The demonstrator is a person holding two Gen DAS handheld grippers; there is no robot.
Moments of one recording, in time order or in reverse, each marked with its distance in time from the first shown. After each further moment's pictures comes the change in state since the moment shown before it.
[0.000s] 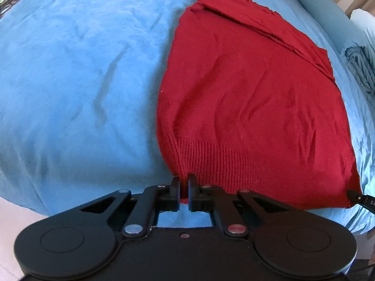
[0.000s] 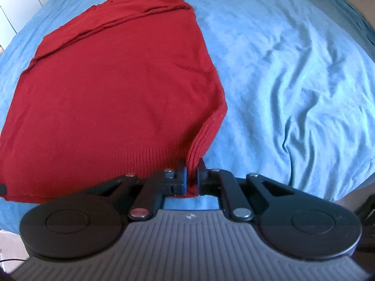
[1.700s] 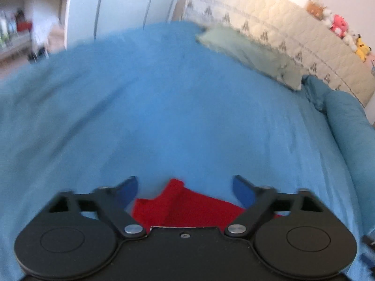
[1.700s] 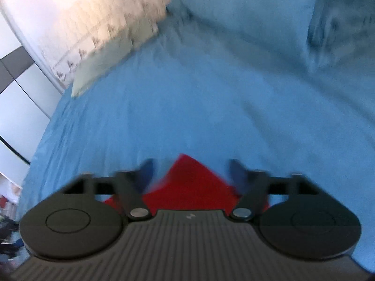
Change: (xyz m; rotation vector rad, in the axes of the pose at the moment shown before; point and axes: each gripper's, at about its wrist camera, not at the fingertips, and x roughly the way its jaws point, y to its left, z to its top) left arm 0.084 -0.093 0.371 -0.195 -0.503 0.073; right arm 0.174 0.048 0.411 0.240 -0.345 0.238
